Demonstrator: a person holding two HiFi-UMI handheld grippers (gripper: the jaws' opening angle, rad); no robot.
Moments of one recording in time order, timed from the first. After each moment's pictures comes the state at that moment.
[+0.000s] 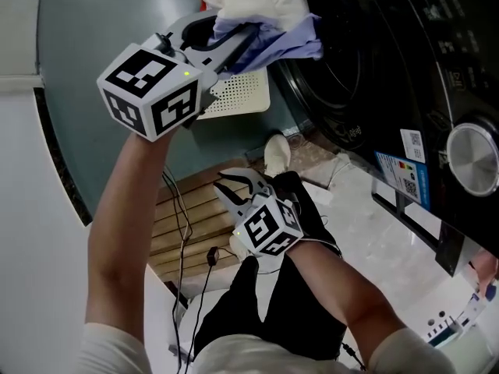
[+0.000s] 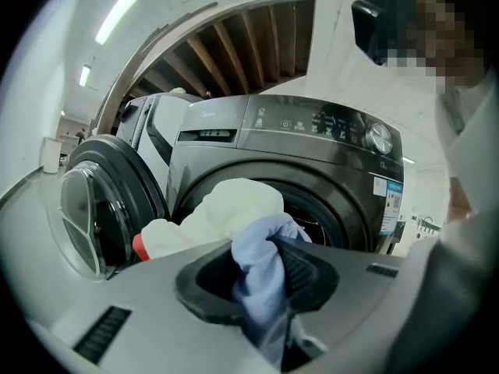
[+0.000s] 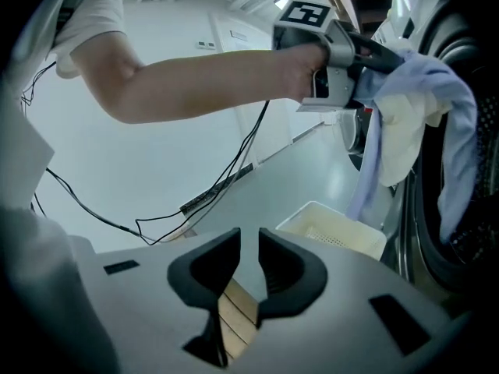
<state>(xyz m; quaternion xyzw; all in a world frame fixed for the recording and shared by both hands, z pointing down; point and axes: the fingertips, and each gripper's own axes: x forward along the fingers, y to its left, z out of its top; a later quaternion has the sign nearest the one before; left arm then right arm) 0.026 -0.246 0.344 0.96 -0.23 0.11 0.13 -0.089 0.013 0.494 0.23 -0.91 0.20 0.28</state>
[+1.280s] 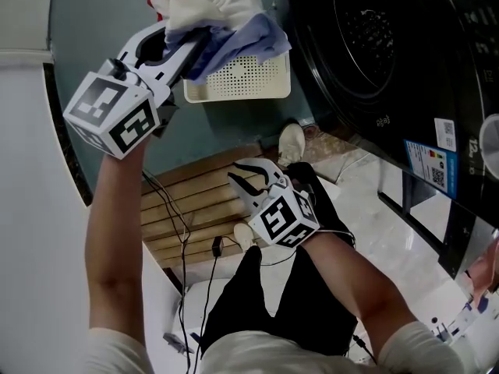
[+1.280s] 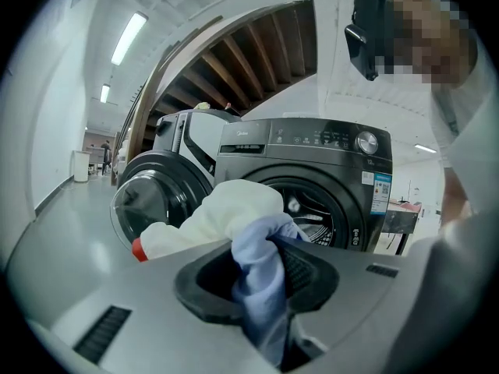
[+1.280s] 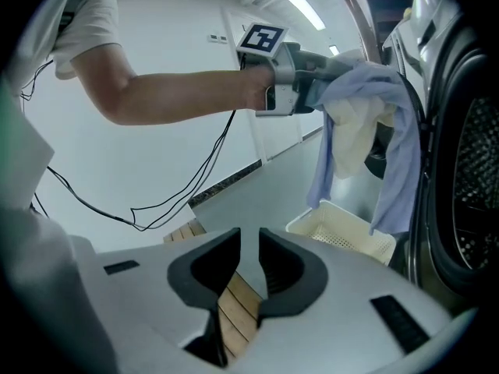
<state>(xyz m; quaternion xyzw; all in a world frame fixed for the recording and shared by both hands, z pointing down) -0.105 -0.218 0.351 0.93 -0.32 0.12 0.12 -0.110 0.036 0.499 0.20 -0.92 0.18 0.29</state>
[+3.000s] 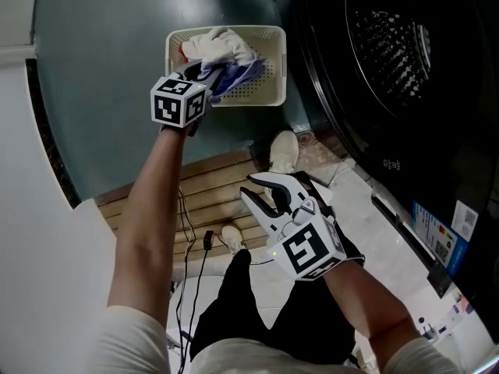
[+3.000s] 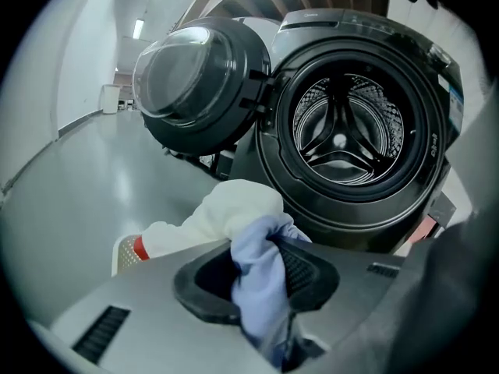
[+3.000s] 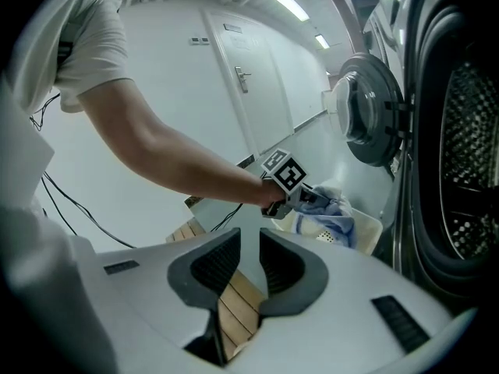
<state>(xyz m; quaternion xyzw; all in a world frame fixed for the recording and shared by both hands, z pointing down) -0.097 -0.240 0.673 0.85 -0.36 0.25 0.29 -0.053 -0.005 0.502 0.20 -0.91 0.23 0.29</state>
